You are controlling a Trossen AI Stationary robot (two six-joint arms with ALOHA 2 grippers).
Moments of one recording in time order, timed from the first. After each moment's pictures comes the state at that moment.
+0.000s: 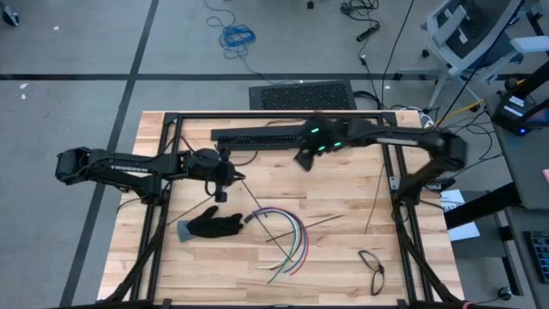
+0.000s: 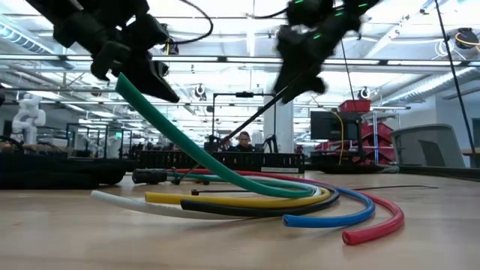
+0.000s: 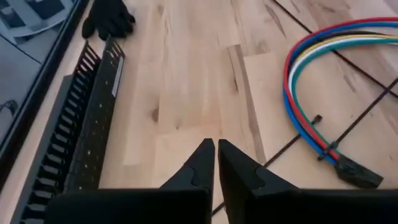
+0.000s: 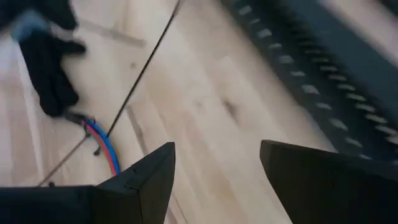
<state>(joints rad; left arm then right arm) 0.14 1.04 0.54 -0.09 0.05 0.30 -0.35 1.53 1.18 -0.53 -0.13 0.29</state>
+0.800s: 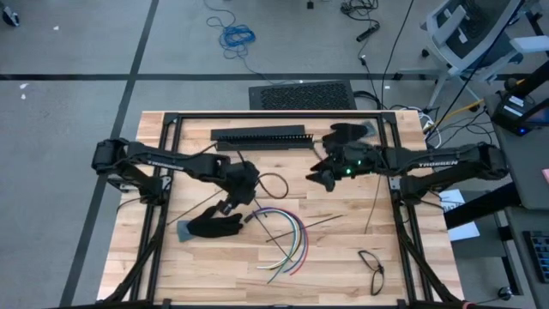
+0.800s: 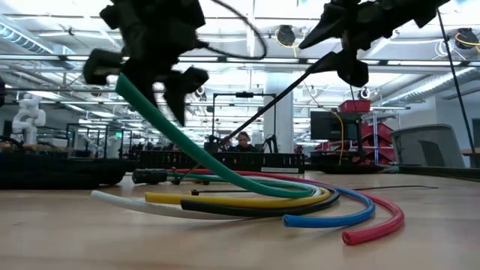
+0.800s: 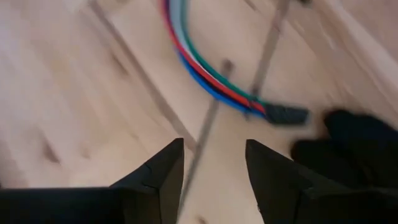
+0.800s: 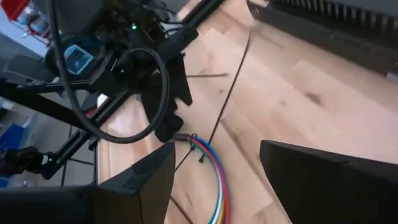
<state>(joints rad) 0.02 1.49 0.97 -0.60 0.17 0.69 -0.08 1.09 0.72 -0.12 -0.03 0.74</state>
